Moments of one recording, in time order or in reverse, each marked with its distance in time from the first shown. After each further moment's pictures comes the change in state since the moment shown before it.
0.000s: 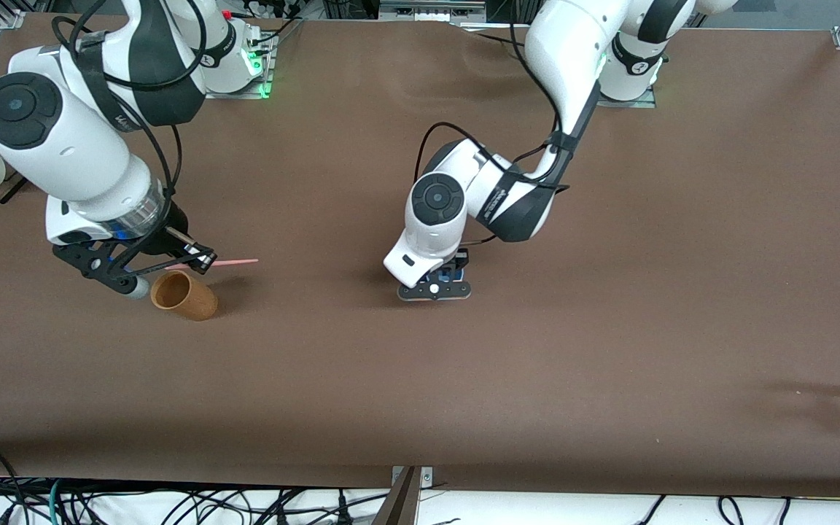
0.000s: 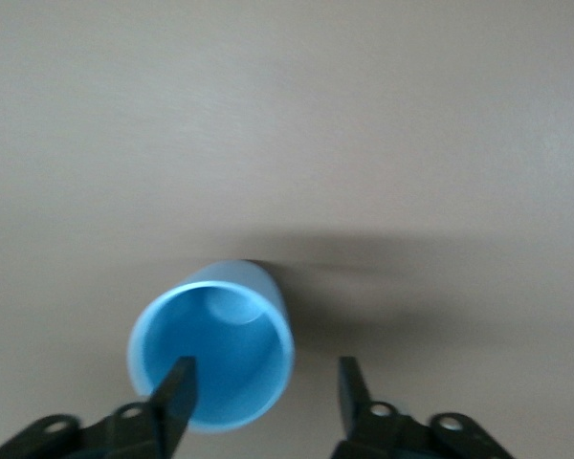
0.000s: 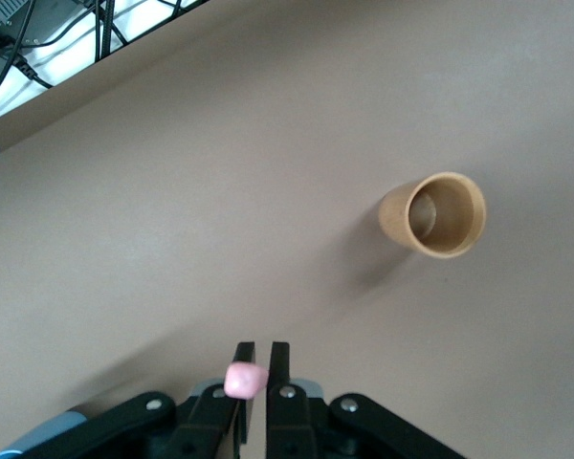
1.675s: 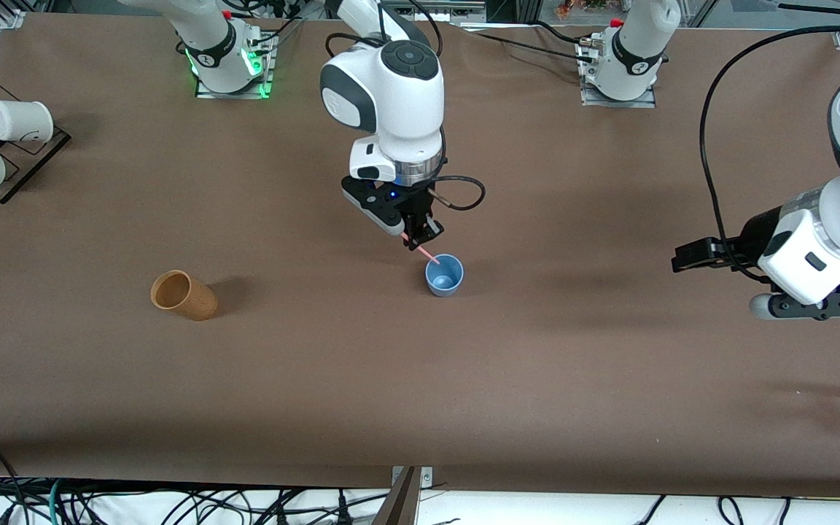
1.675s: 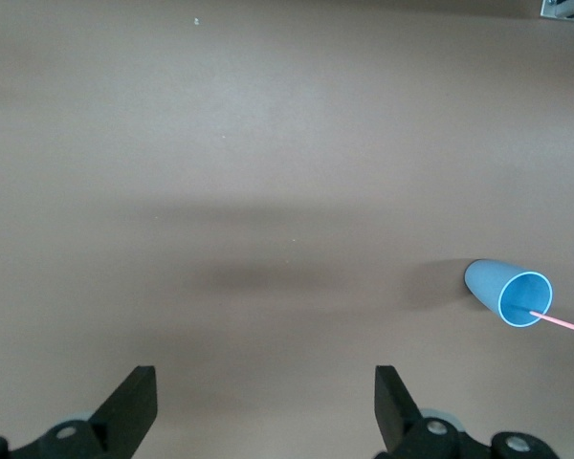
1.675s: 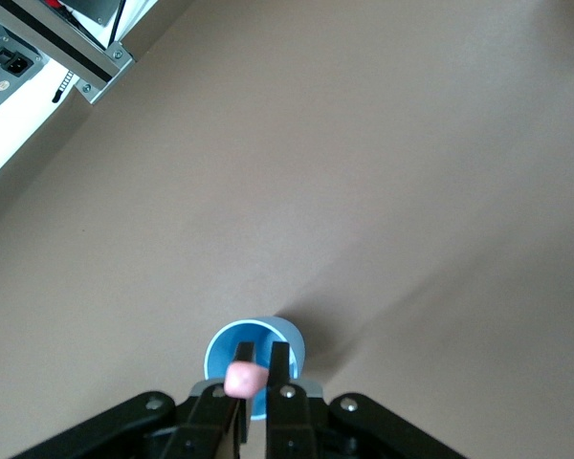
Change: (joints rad) left arm 0.569 -0.380 0.005 -0.008 -0.025 -0.444 0.549; right arm 0.488 0.261 -0.002 0.084 -0.263 0.287 0.886
